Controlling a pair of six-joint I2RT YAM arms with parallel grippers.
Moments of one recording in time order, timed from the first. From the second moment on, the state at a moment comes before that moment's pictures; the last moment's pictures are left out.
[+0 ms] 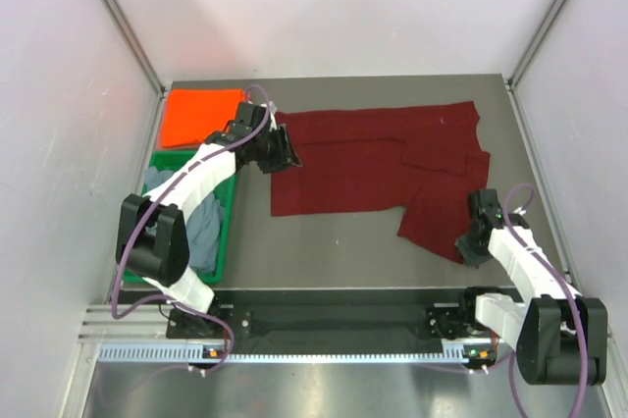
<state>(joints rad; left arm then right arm) -0.34 1.61 1.24 -0.48 0.25 -0.56 -0.01 1.02 0.48 -0.83 0.28 1.12</state>
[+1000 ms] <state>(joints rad) -0.33 1.44 0.85 -0.55 0.13 -0.55 -0.02 0.90 0.59 -0.74 0.16 0.87</state>
